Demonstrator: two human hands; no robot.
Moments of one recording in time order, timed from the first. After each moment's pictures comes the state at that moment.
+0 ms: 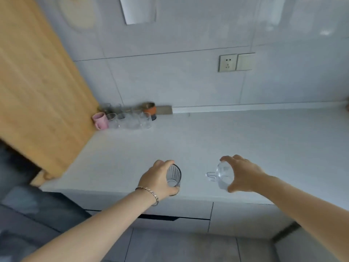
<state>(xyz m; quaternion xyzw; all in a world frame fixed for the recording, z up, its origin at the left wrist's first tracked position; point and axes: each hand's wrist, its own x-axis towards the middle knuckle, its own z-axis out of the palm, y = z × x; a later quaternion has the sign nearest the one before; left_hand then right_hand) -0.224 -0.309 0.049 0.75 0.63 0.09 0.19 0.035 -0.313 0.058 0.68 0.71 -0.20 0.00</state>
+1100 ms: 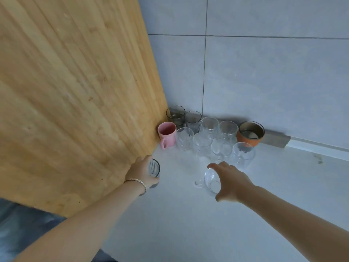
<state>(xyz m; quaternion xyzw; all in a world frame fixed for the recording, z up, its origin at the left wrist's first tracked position) -0.618 0.041 -0.027 0.53 0.82 0.06 0.21 -0.352 0.087 -0.011 0.51 0.82 -0.24 0.07</state>
